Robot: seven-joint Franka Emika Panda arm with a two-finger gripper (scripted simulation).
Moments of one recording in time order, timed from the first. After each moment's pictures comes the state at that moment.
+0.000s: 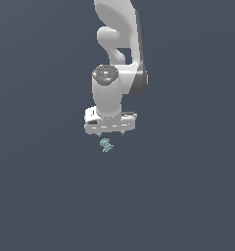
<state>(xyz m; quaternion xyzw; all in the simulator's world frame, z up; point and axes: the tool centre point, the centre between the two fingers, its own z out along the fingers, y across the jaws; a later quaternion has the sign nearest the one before) -0.017 -0.028 0.145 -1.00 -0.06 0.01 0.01</state>
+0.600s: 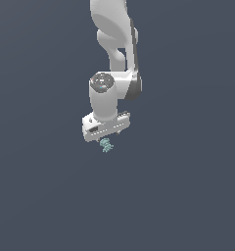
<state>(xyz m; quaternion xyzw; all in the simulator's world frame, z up) -0.022 -0.043 0.118 -0.98 -0.21 0.01 0.00</state>
